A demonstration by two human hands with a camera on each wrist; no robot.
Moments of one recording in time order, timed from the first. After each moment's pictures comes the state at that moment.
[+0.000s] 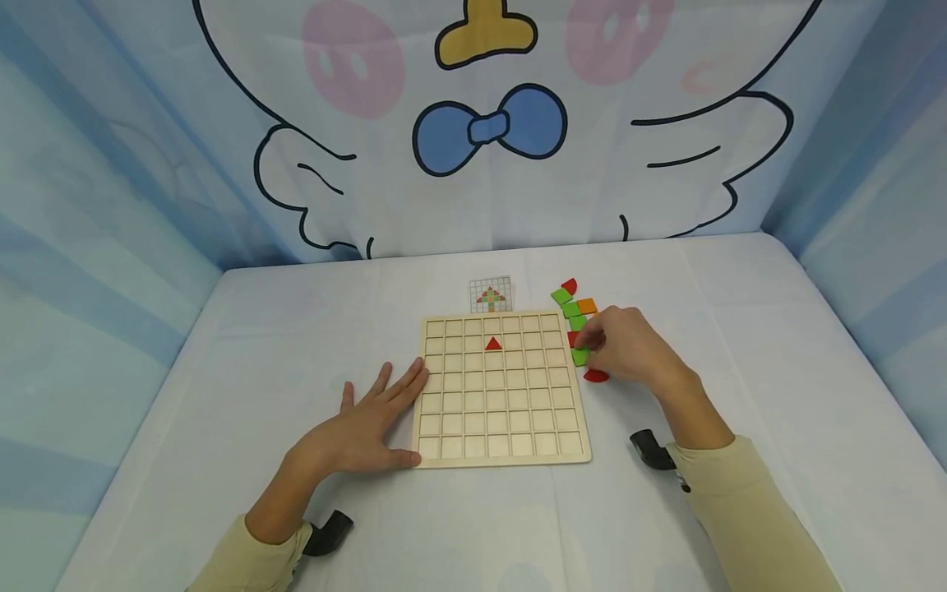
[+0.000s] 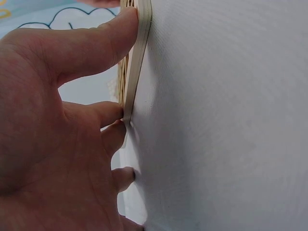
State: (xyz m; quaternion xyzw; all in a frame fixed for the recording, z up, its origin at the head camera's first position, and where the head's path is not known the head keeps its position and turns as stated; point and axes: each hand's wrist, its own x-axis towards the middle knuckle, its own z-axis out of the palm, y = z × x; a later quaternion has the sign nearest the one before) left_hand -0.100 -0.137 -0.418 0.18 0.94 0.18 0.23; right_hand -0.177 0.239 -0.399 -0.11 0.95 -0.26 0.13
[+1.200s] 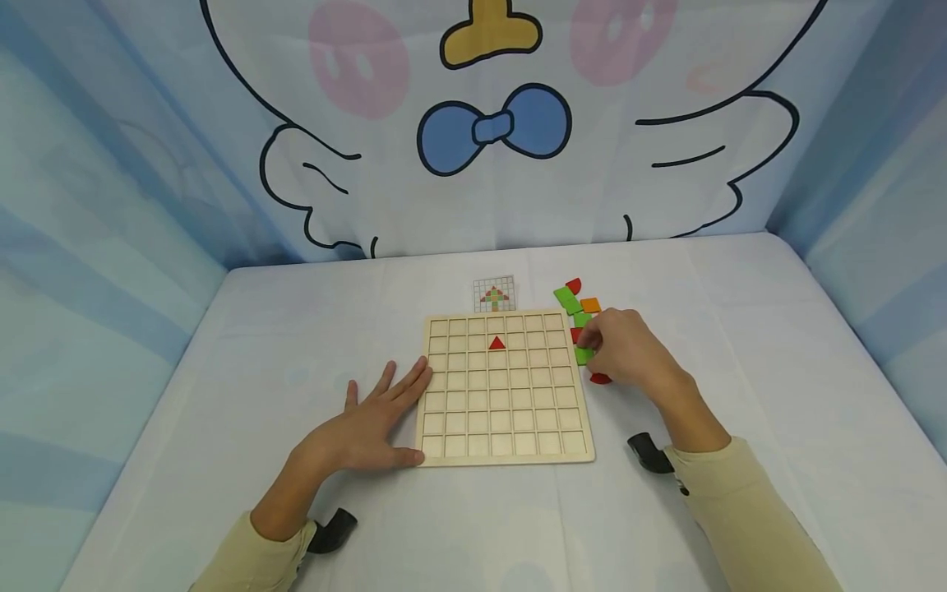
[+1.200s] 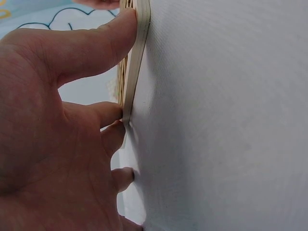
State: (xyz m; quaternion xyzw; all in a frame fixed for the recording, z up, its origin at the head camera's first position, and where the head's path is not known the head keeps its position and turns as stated) left_hand -0.100 -0.138 -0.417 0.18 0.94 0.18 0.23; right_hand -0.173 0.231 -0.396 -0.10 0.95 -0.25 0.13
